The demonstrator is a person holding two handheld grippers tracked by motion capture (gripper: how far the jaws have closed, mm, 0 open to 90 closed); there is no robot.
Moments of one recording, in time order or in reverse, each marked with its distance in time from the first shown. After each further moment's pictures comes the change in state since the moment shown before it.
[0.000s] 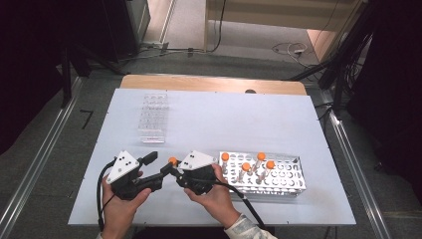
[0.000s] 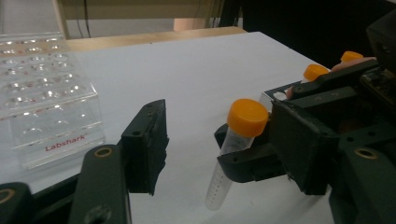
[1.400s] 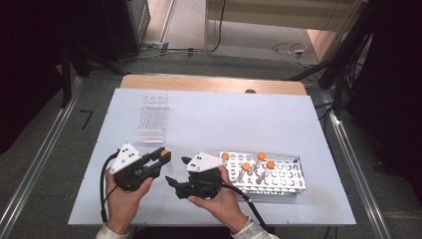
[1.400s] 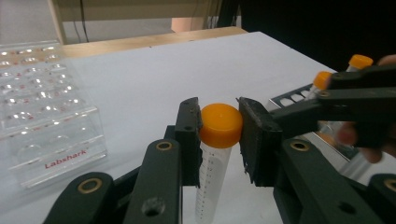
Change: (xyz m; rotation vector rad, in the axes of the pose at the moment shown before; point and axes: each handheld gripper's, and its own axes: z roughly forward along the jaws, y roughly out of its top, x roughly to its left) left arm 0.013 0.013 0.013 0.006 0.005 0.002; right arm 0.001 -0.001 -0.025 -0.033 0.052 0.052
